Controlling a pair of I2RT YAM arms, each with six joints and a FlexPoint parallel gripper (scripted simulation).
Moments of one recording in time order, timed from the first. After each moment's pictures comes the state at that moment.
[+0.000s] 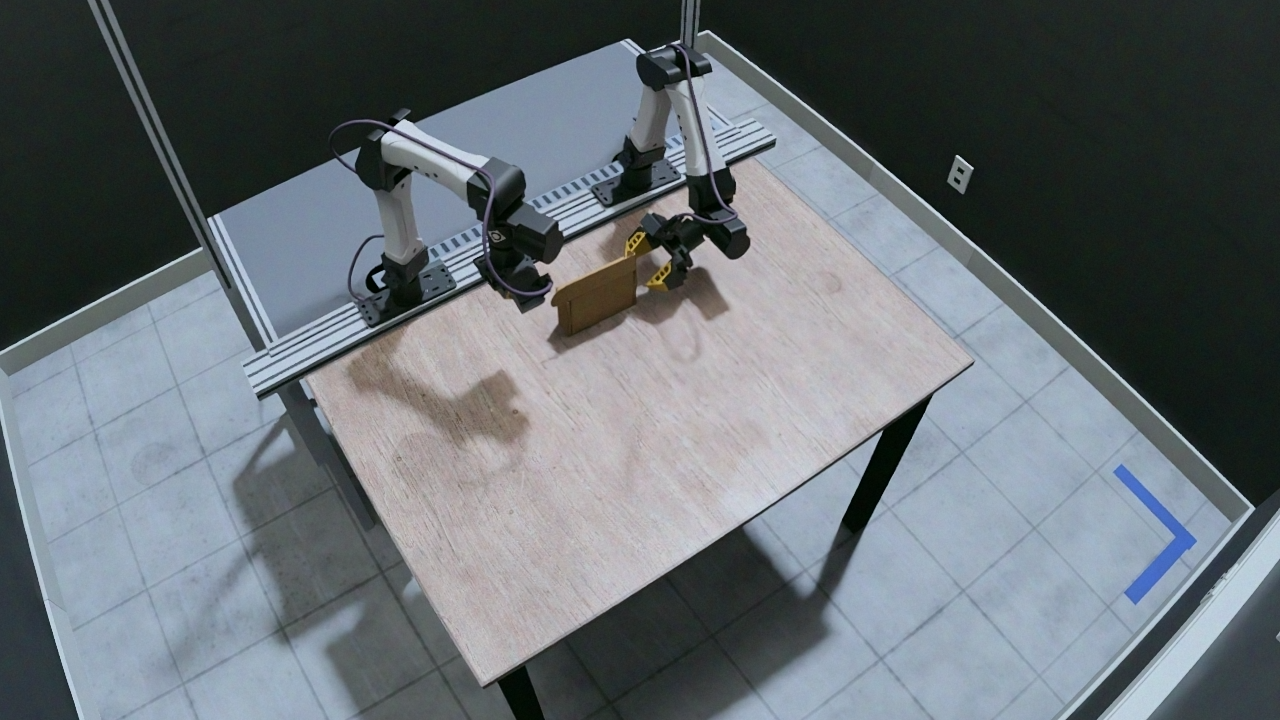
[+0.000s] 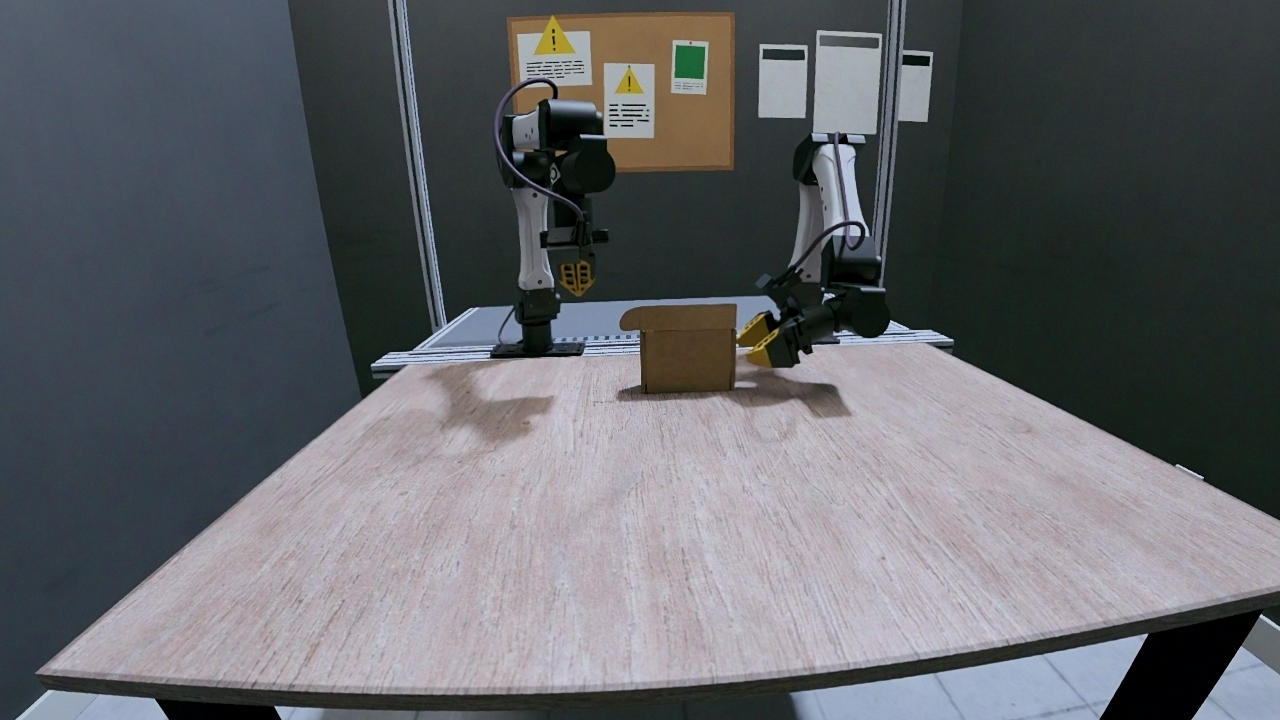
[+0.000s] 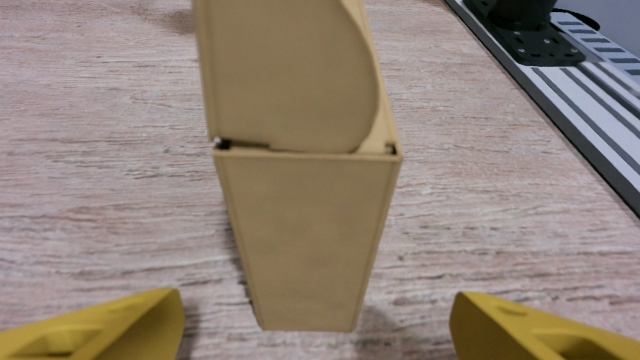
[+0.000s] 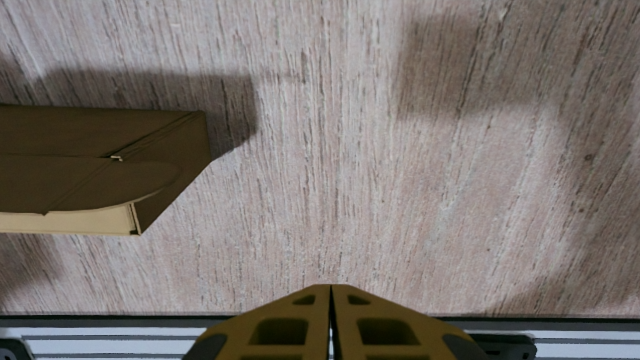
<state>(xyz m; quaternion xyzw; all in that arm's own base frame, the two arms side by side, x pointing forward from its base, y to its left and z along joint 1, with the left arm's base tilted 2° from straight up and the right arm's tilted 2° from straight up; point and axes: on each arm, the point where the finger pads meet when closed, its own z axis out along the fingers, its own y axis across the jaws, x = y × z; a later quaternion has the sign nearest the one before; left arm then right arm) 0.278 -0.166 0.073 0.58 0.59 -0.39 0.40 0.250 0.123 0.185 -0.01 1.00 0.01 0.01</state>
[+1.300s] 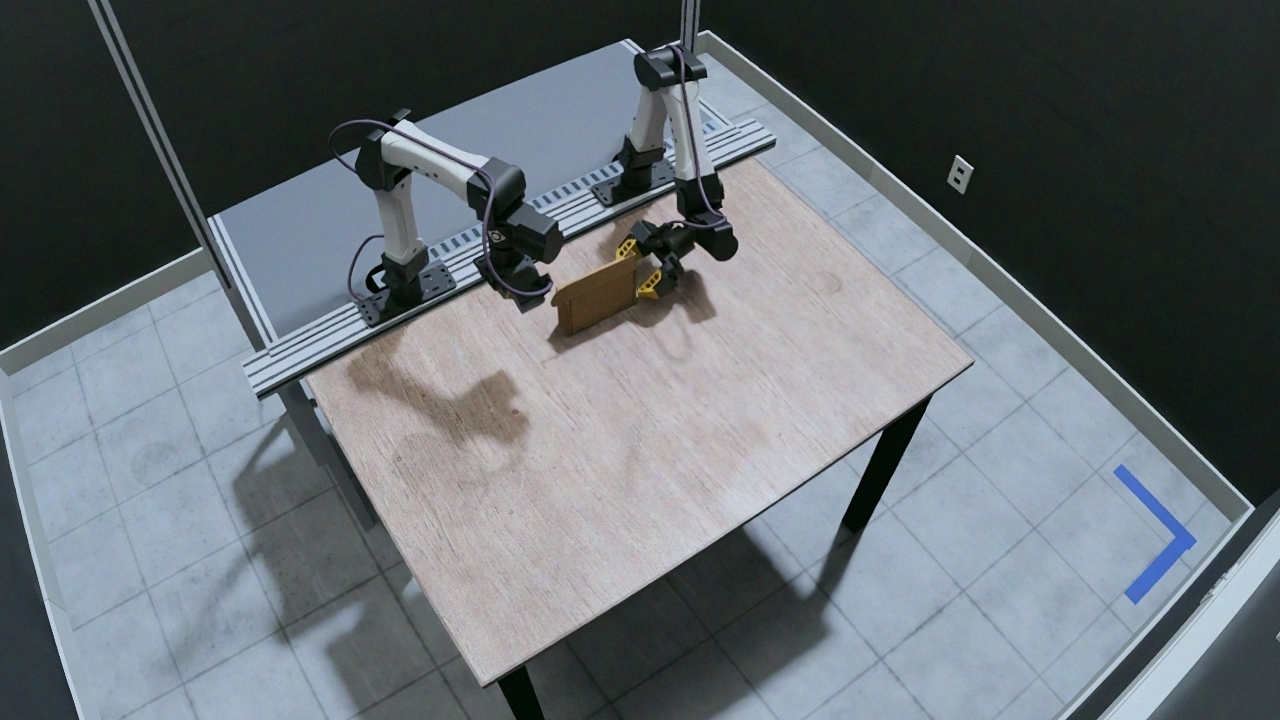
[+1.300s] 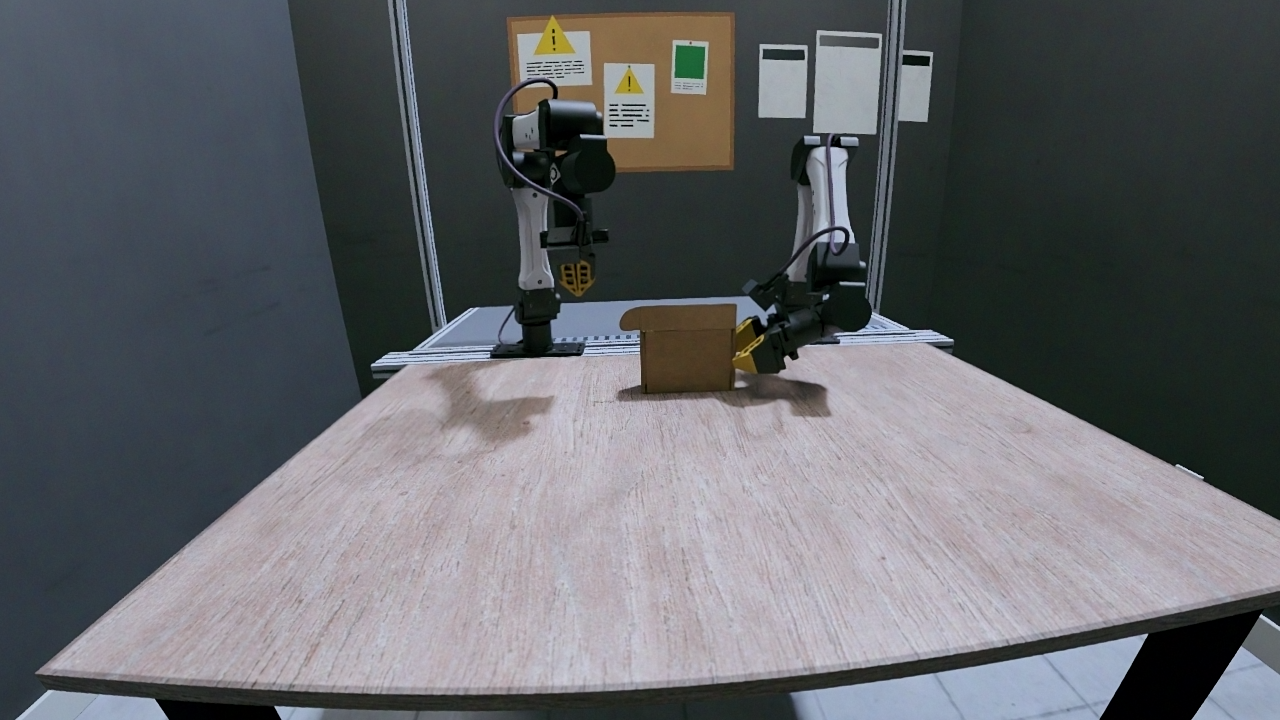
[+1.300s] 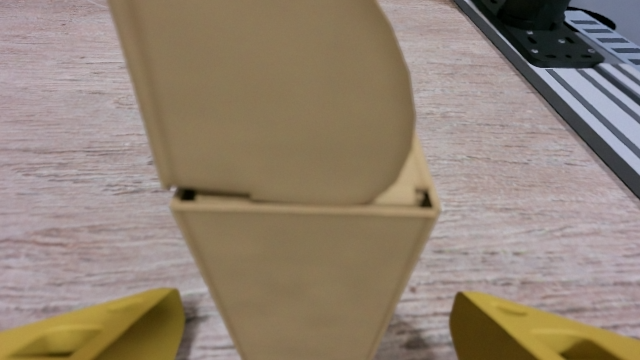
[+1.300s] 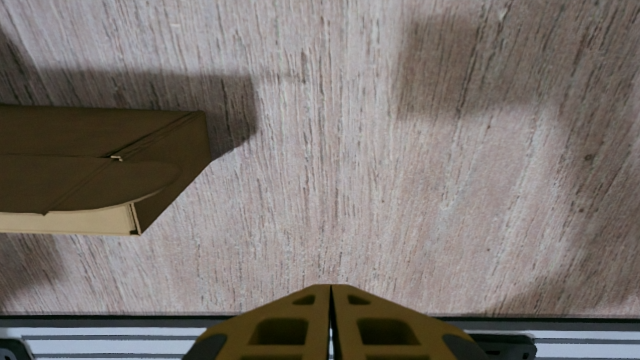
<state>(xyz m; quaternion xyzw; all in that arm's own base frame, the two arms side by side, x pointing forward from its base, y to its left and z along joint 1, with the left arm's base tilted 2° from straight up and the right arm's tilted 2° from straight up) 0.279 -0.187 0.064 0.58 0.59 -0.39 0.40 0.250 0.123 0.185 -0.01 1.00 0.01 0.01</state>
